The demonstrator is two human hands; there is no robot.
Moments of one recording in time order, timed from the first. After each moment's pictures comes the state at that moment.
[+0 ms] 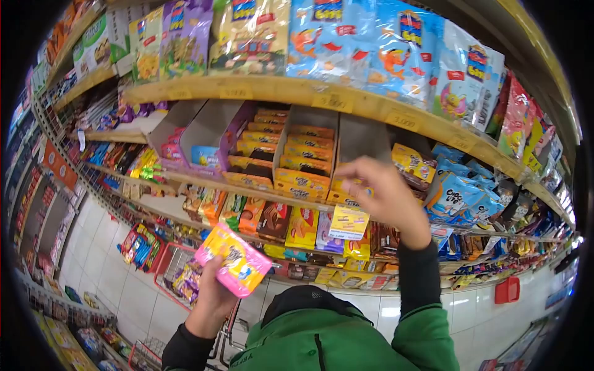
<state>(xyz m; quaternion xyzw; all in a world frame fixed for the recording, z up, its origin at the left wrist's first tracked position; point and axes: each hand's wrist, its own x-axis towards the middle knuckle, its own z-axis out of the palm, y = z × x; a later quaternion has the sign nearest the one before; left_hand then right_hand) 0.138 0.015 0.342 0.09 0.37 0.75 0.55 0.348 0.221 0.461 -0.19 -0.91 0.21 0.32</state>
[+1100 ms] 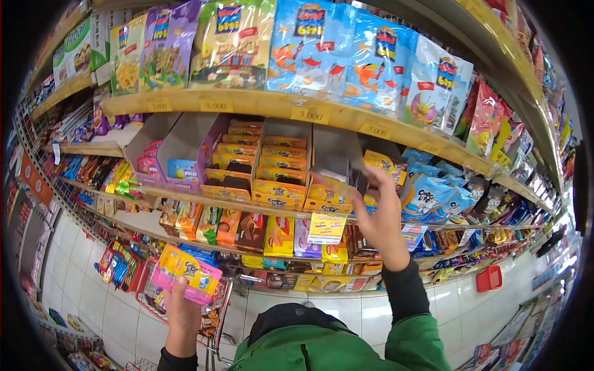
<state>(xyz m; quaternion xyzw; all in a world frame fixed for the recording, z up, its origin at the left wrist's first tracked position) 0.107 -0.013 0.340 0.18 0.39 0.81 0.41 0.367 0.196 0.438 -0.29 -0.79 0.08 0.54</state>
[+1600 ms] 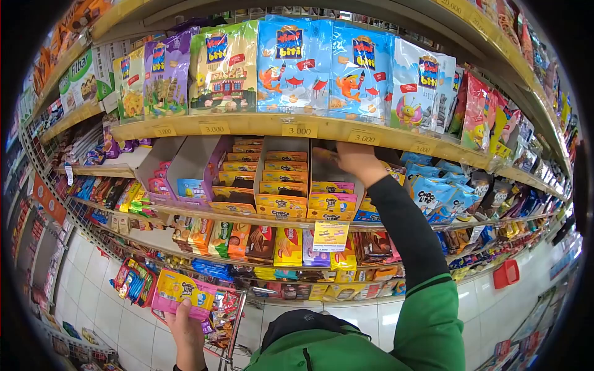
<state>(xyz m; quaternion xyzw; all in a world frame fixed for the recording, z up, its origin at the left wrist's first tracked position) 0.109 -0.041 0.346 0.18 0.43 0.83 0.30 0.341 0.333 0.459 -0.39 -0.86 -0.26 0.20</state>
